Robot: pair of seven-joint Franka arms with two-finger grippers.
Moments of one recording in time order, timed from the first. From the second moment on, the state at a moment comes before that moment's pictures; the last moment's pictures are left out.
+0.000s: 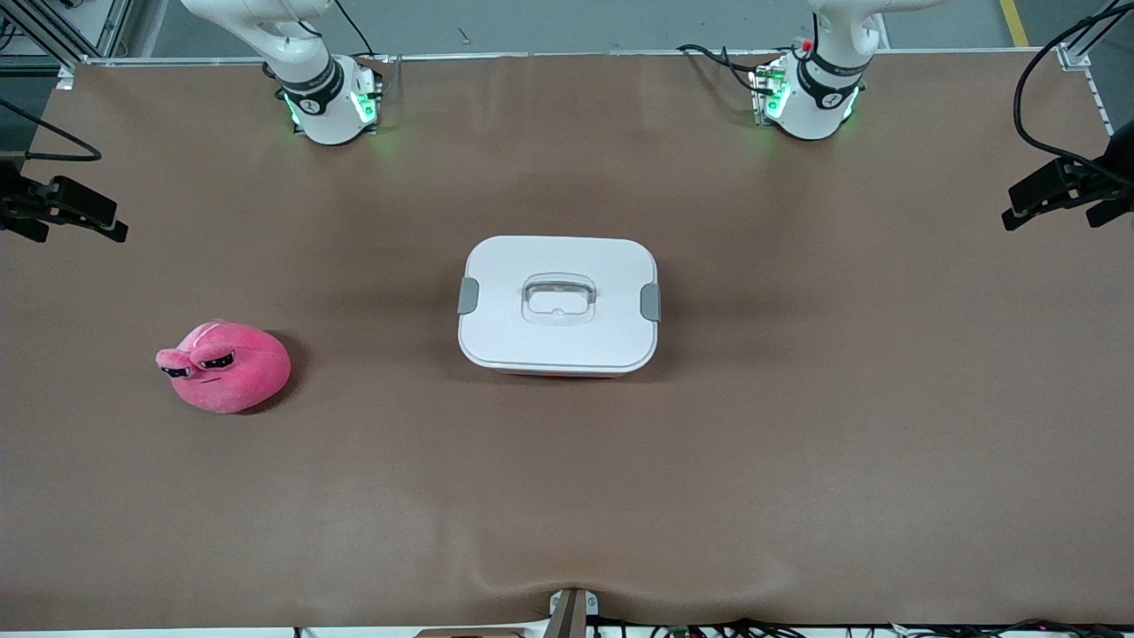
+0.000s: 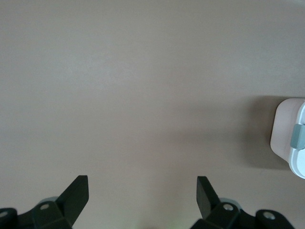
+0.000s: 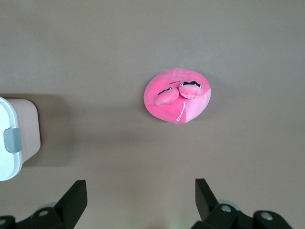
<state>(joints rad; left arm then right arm) 0.06 0.00 -0.06 -1.49 -0.01 1.49 -0.02 -0.01 0.04 -0.04 -1.46 0.02 1.45 -0.03</state>
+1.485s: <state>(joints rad) 0.07 0.11 -0.06 -1.47 -0.01 1.51 -0.02 -0.01 0.04 -0.04 -1.46 0.02 1.45 -0.03</state>
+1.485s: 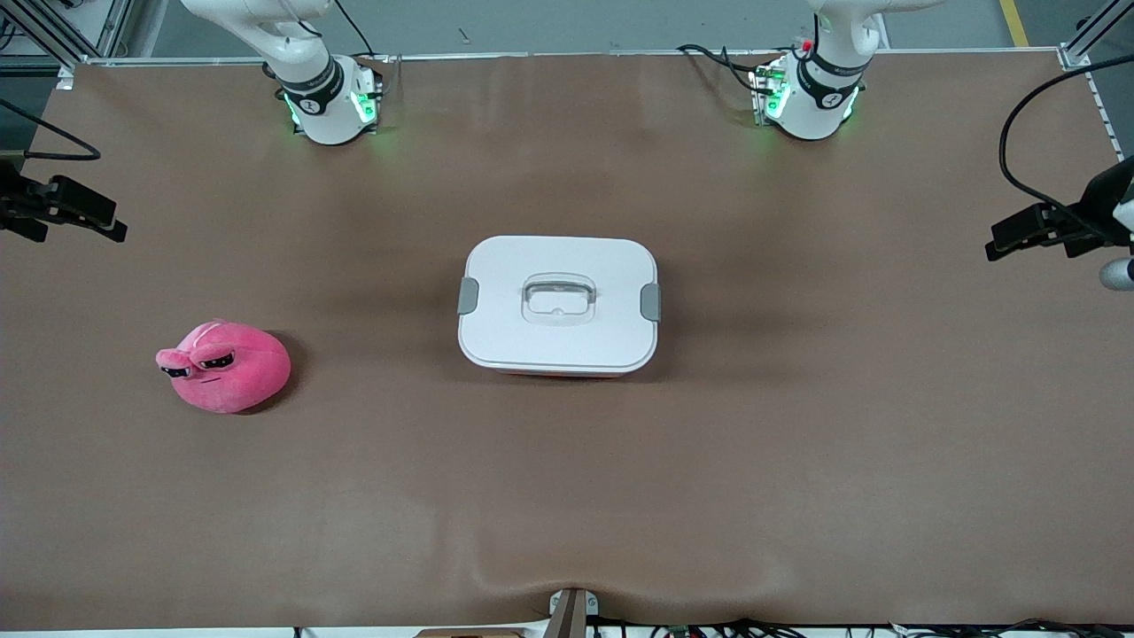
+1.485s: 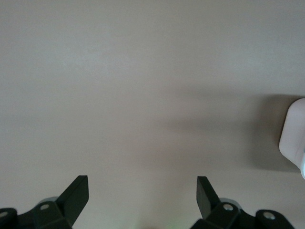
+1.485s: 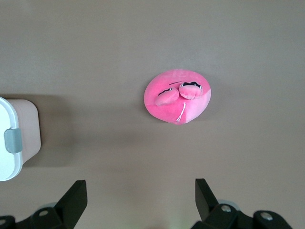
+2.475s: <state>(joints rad) 0.01 0.22 -0.07 -1.45 -0.05 1.59 -0.42 -0.01 0.08 -0.05 -1.46 0.02 1.43 -0.03</state>
